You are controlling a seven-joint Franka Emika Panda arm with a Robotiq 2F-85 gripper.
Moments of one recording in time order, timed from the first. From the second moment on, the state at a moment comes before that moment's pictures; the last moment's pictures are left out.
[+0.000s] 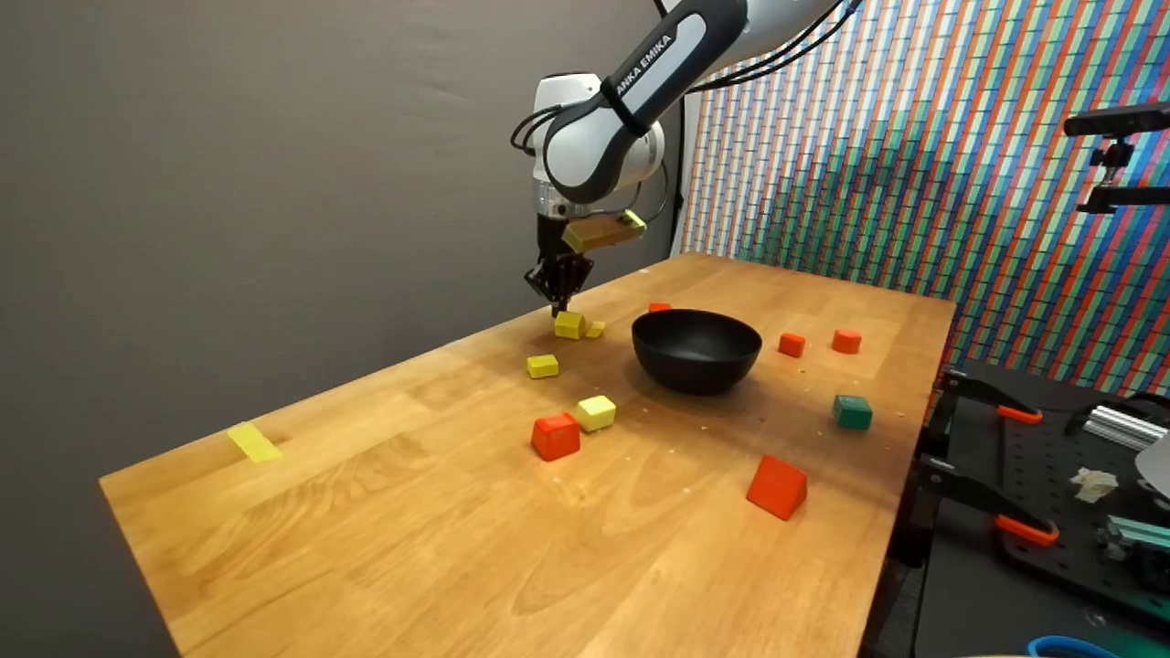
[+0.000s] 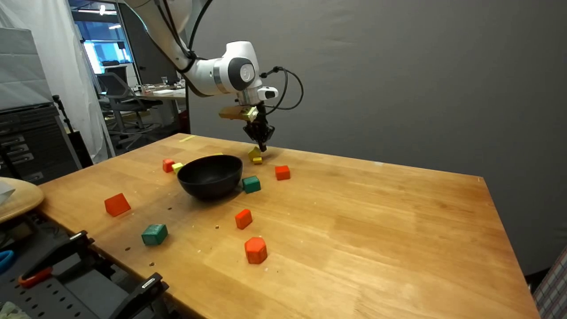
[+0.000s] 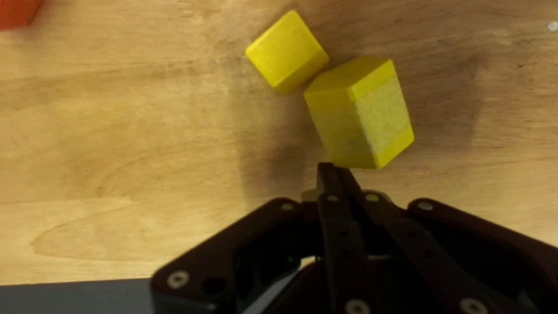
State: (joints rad) arm 0.17 0.92 -0.07 -1.40 -0.05 2.43 0.23
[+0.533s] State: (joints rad) arm 0.16 0.90 -0.05 -1.41 -0.01 2.40 0.27
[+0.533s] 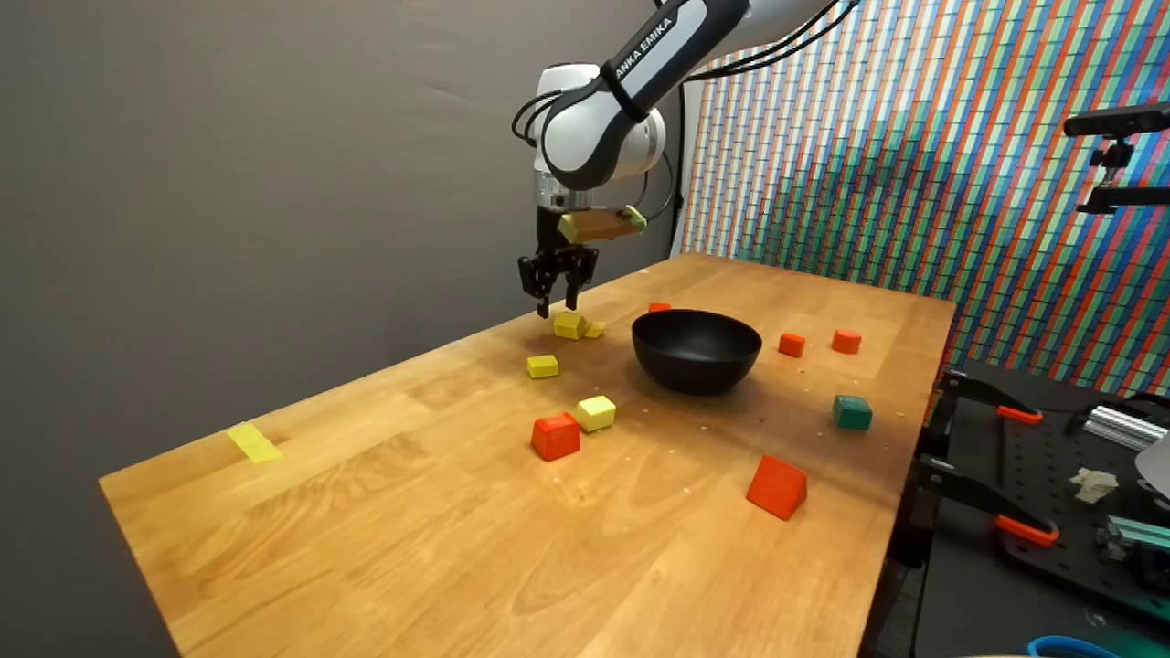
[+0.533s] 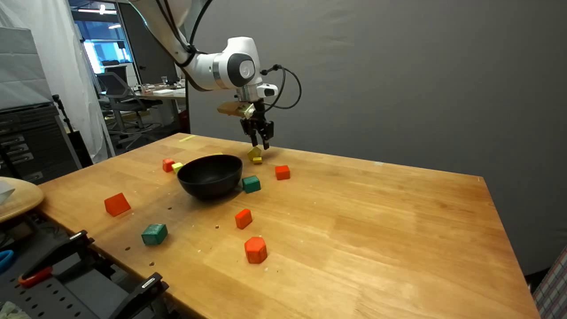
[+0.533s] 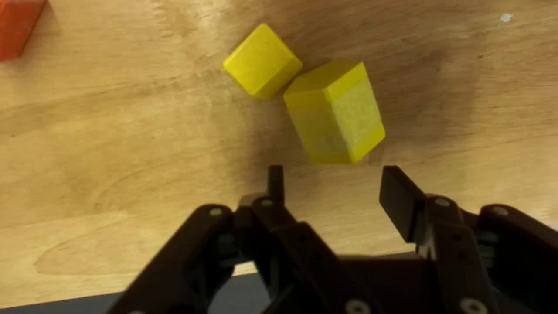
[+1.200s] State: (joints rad) arm 0.15 0.87 0.00 -1.50 -0.01 2.34 0.14
